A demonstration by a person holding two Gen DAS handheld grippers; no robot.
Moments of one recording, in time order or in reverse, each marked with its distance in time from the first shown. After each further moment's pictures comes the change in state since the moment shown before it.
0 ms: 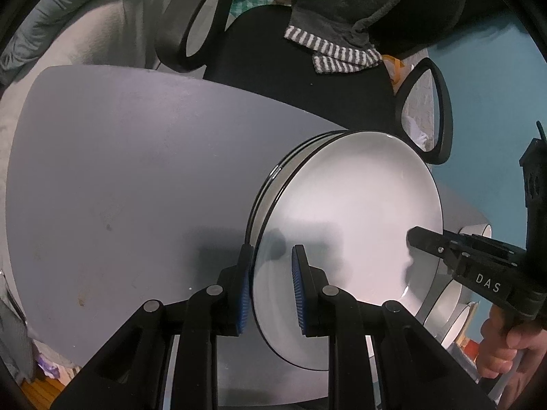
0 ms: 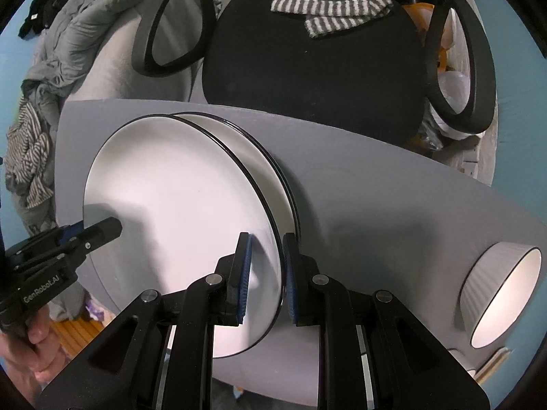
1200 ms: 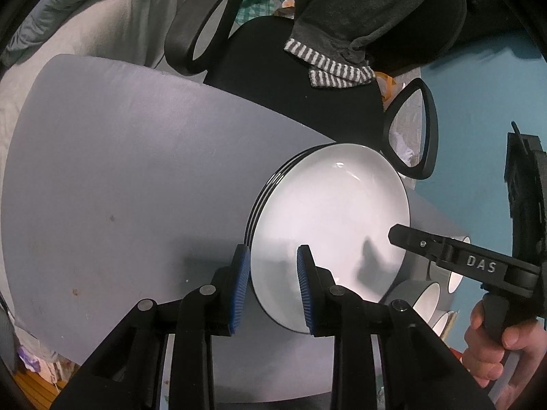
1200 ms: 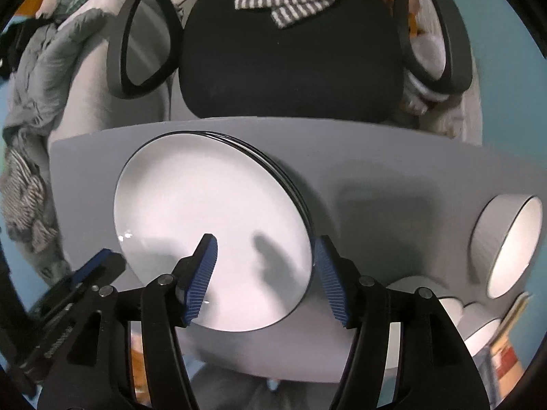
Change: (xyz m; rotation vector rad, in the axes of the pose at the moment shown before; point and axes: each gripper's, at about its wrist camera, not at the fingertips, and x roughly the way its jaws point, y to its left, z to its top) left arm -0.020 0.013 -0.004 -0.051 -0.039 -0.086; right arm -0.010 0.005 0.008 0.176 0.028 -0.051
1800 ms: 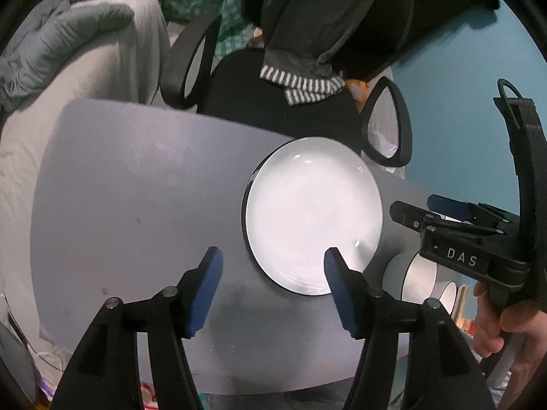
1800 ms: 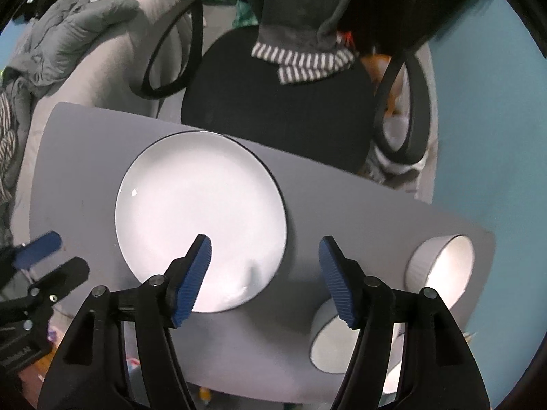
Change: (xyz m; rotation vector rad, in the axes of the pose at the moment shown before) left arm -0.060 -0.018 -0.044 0.160 -0.135 0.018; right arm -0.050 0.027 -0.046 -0.233 -0.240 -0.215
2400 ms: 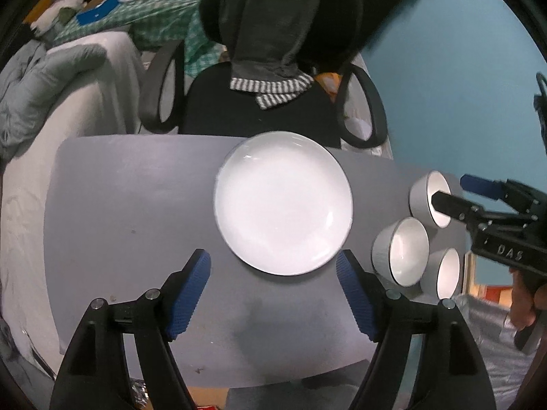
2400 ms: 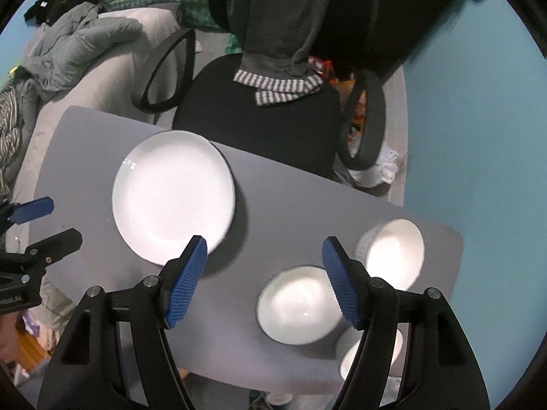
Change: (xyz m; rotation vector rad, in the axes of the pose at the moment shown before) left arm -0.015 -0.049 -0.021 0.177 -0.018 0.022; right arm -0.060 -0.042 -0.054 -0.009 -0.115 -0.039
